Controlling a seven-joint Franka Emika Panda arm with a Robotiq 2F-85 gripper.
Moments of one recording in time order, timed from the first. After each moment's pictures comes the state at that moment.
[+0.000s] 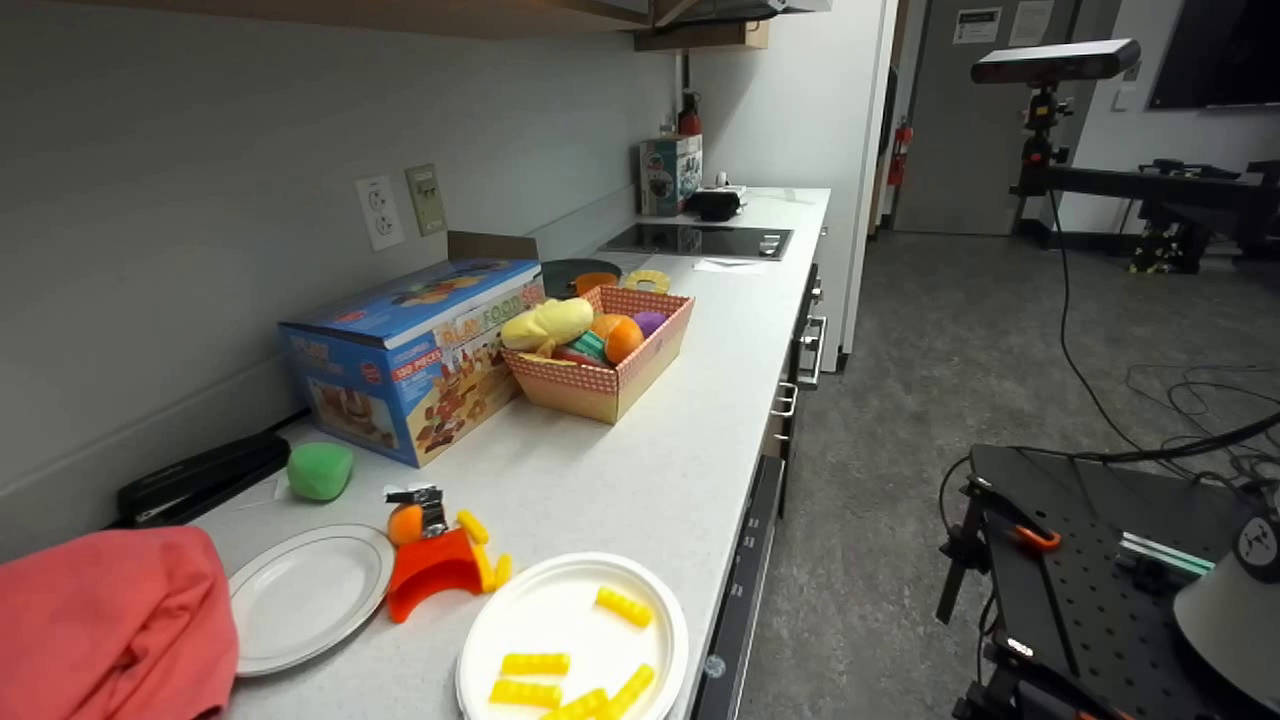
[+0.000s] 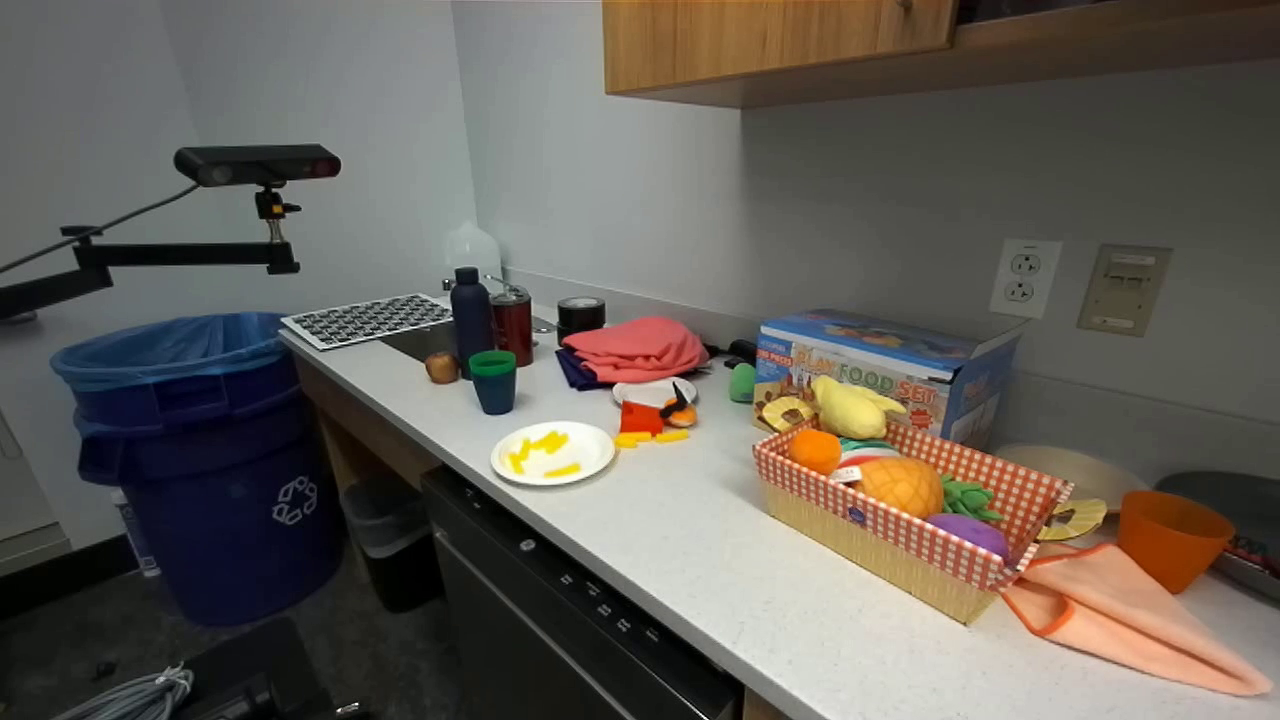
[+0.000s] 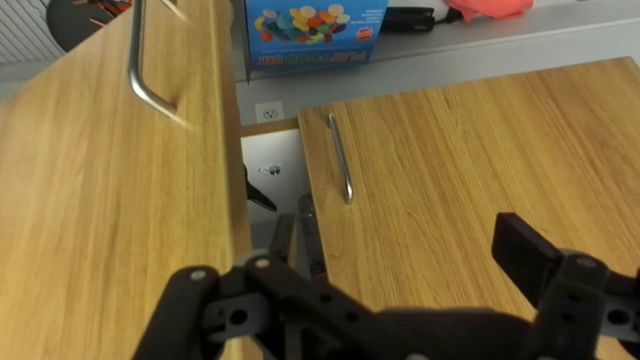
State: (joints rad) arm -0.10 -0.14 -0.26 -1.14 0.34 1.68 -0.22
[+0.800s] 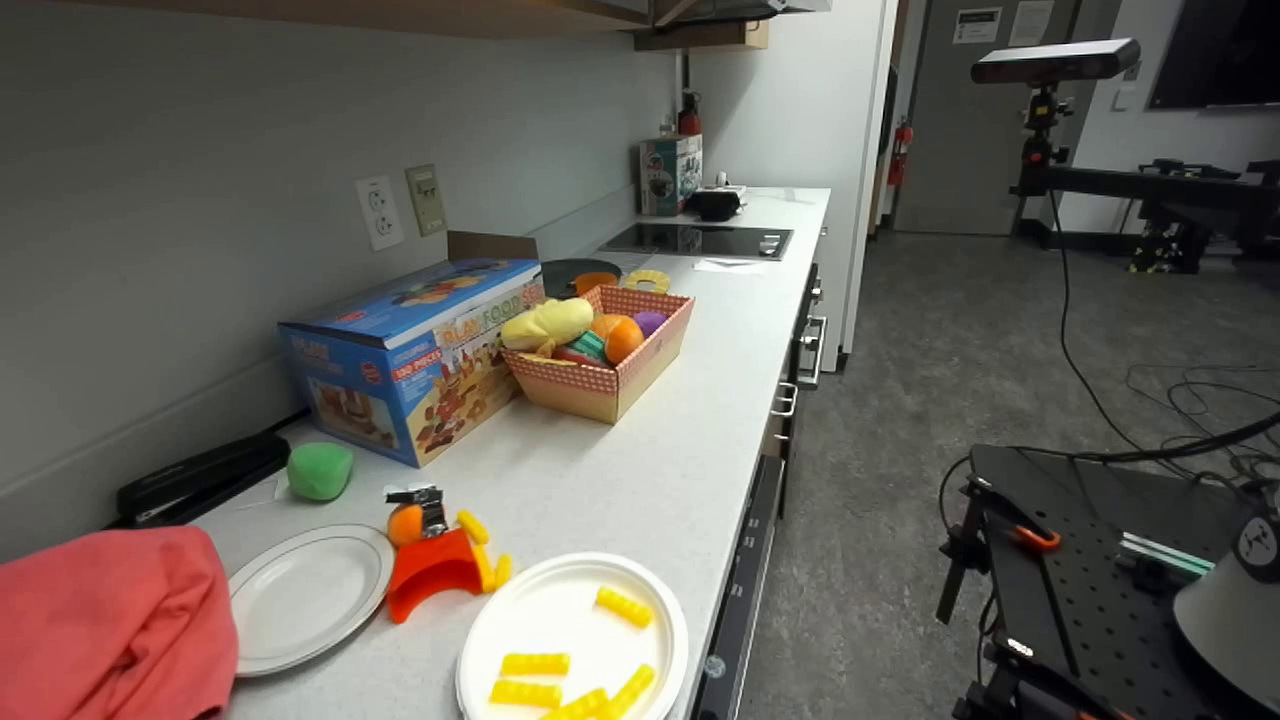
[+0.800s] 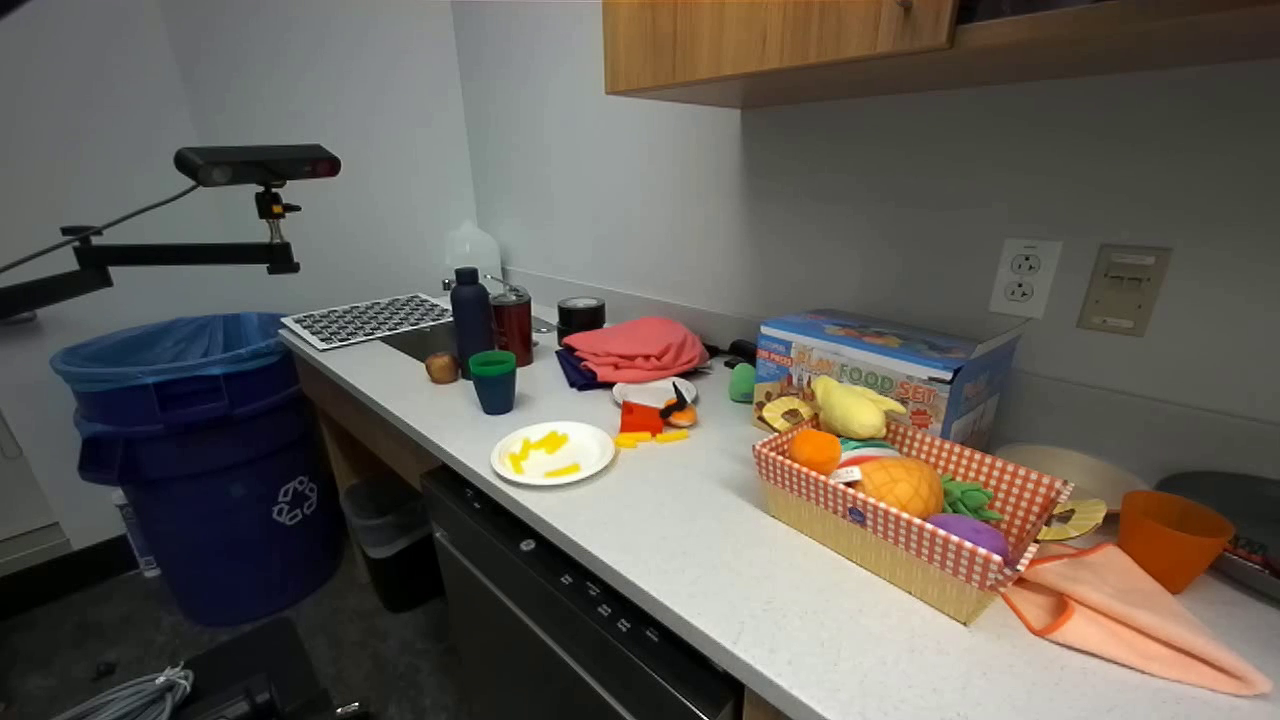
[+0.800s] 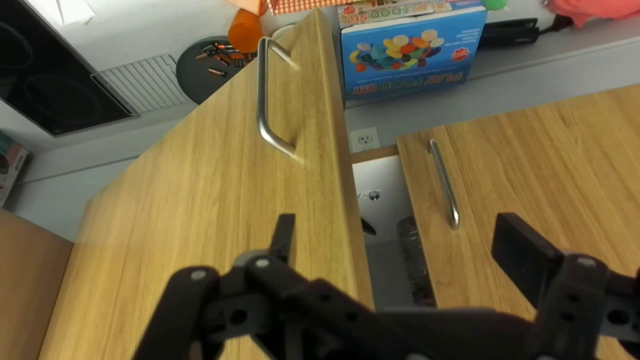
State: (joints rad) arm -0.10 -0.14 -0.24 -1.13 0.10 1.66 -0.08
